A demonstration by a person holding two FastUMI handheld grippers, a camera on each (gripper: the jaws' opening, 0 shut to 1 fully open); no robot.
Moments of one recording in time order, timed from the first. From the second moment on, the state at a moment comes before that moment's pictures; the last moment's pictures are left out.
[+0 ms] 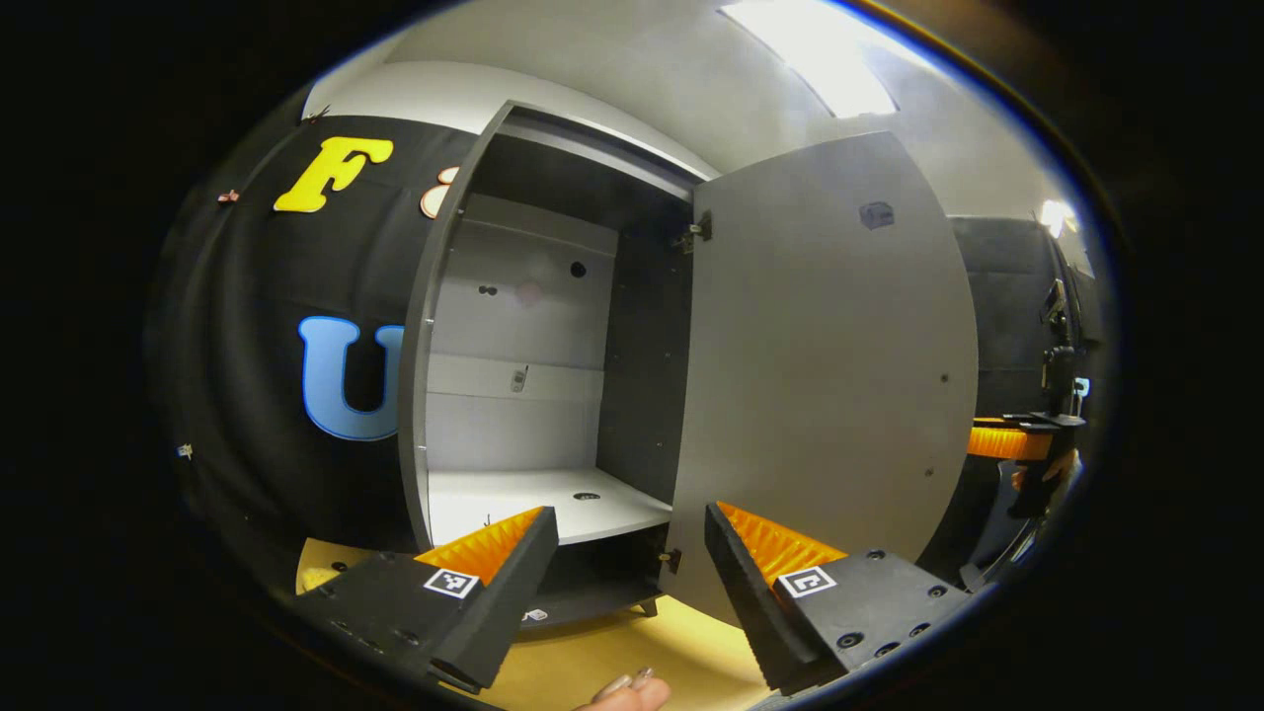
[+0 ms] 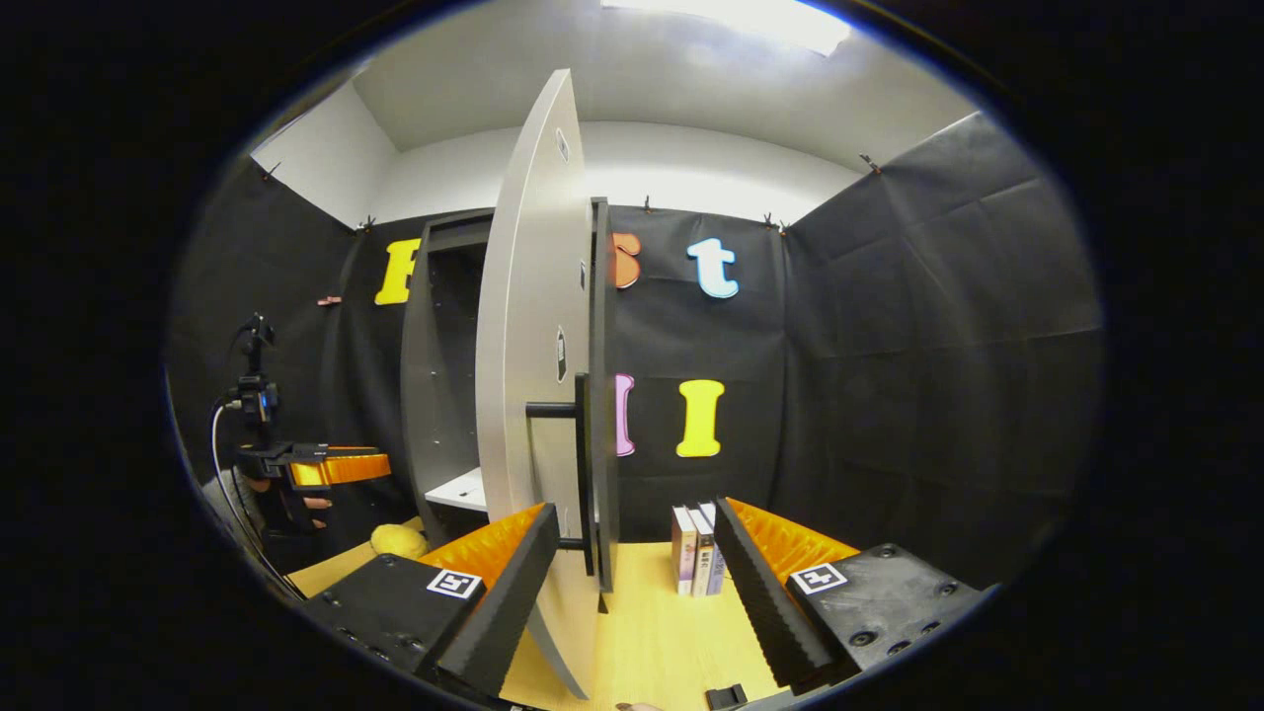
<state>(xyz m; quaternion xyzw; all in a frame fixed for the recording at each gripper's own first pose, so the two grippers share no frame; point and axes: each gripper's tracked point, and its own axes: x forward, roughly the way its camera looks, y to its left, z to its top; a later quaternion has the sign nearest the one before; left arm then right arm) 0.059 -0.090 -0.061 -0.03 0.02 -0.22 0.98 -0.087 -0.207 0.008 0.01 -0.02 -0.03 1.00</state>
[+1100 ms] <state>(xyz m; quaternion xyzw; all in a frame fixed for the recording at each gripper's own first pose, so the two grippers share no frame) 0.023 0.020 -0.063 -0.02 0.05 -0.14 0.99 -0.023 -0.054 -0.011 0.06 0.01 0.09 0.99</state>
